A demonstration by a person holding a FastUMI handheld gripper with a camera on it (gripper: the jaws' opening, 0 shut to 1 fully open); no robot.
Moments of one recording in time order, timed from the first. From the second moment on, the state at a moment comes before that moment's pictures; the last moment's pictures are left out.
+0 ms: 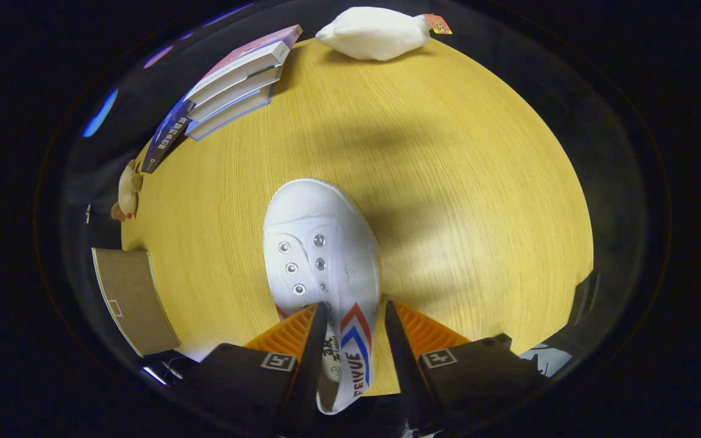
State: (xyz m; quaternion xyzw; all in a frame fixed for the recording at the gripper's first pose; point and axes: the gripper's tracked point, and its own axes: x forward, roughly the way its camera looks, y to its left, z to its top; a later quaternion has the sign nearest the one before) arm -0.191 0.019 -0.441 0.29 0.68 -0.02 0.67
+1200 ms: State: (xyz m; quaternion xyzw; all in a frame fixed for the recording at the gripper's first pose) arm -0.092 0.170 -0.171 0.44 0.56 0.10 0.70
